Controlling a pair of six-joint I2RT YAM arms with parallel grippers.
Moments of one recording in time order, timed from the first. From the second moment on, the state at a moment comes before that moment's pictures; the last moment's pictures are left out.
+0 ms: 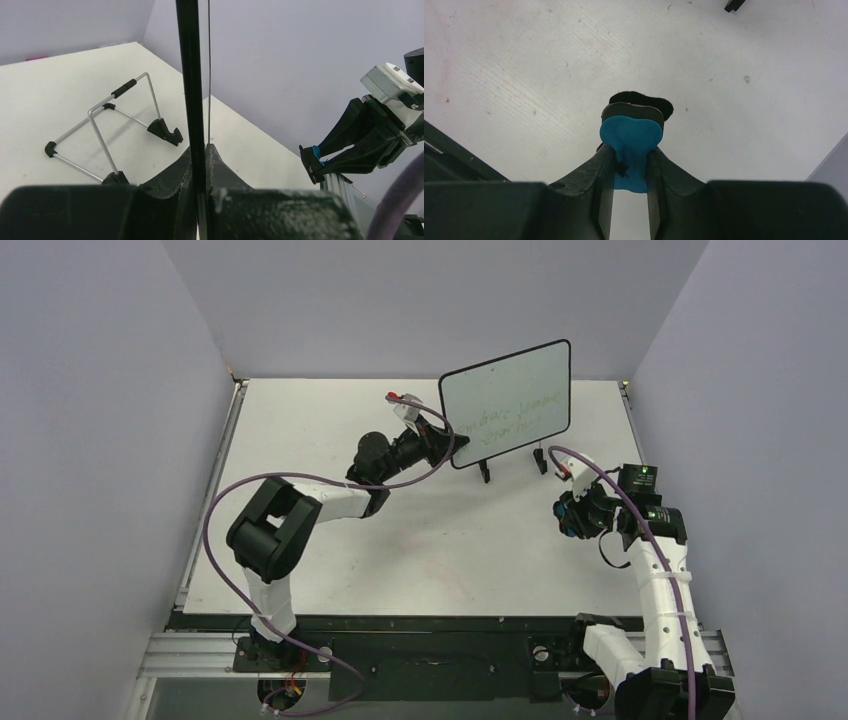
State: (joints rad) left arm -0.62 1.87 1.03 1.09 0.44 -0.60; right arm -0.14 0.94 0.88 -0.89 -0.50 -0.72
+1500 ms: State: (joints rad) left arm -0.60 0.49 0.23 0.29 0.24 -0.46; right arm 0.13 1.05 1.09 -1.17 -0.36 -1.14
